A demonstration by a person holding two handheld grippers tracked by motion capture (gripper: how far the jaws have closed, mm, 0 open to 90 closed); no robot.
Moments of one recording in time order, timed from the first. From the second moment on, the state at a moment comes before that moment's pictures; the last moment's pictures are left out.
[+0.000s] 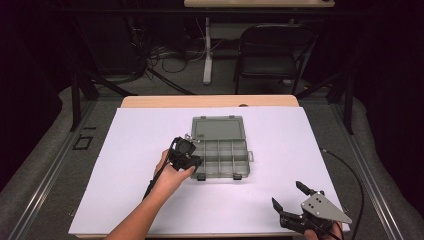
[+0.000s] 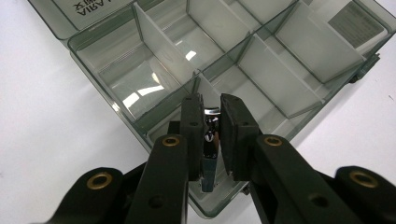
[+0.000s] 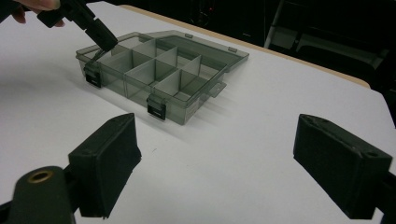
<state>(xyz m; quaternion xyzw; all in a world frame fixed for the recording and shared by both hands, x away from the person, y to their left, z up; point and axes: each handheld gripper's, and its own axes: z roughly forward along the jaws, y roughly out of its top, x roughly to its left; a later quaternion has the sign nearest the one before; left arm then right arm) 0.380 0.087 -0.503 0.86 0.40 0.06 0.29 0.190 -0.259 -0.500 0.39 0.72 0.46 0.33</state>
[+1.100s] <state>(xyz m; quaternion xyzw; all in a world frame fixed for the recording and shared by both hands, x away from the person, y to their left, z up) 0.370 0.107 -0.480 0.83 0.40 0.10 0.37 0.189 -0.260 -0.500 0.39 0.72 0.46 0.33</state>
